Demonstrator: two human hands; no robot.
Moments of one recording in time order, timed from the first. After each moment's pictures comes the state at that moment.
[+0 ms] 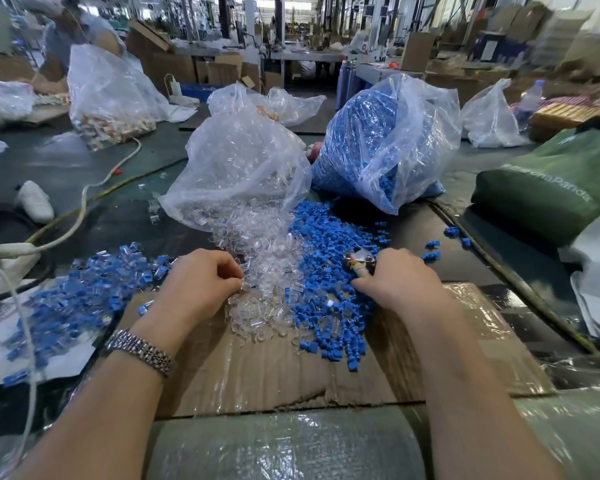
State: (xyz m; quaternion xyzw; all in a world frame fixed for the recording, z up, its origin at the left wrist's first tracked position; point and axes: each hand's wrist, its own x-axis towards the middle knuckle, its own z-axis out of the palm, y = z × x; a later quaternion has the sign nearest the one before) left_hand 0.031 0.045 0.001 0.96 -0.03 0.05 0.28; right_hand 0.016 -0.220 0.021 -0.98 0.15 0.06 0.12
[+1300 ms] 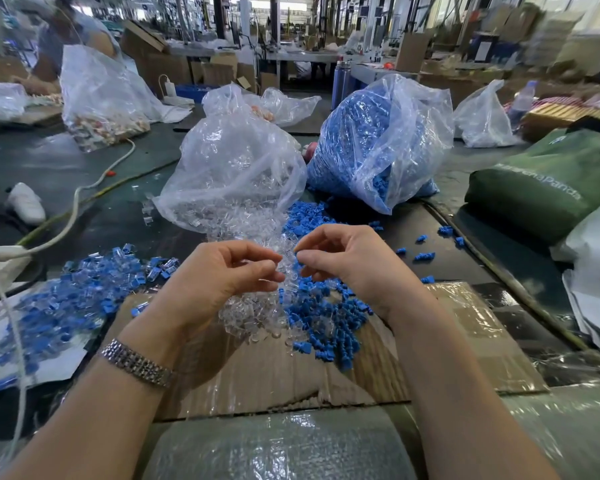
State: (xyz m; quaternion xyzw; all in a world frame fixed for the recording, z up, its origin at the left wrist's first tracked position) left_hand 0.018 0.027 0.013 0.73 -0.14 -0.10 0.66; right_hand 0.008 -0.193 0.030 -0.81 -0.10 0.00 0.58
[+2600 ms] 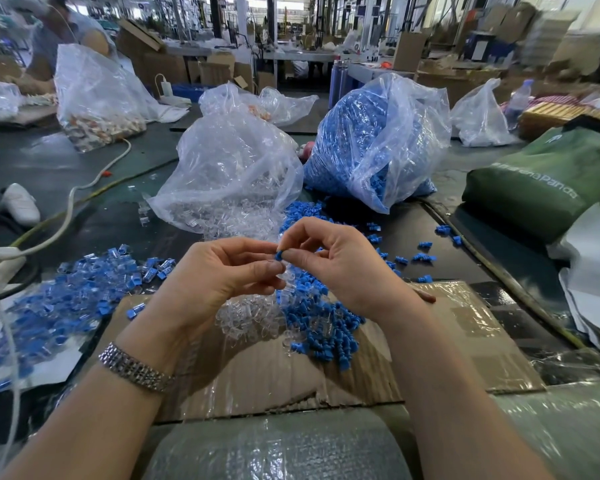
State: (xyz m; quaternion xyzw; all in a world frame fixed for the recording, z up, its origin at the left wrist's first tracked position) left_hand 0.005 0.017 0.026 0.67 -0.12 -0.10 0.73; right_hand 0.007 -0.184 0.028 -0.83 -0.22 -0.07 0.50
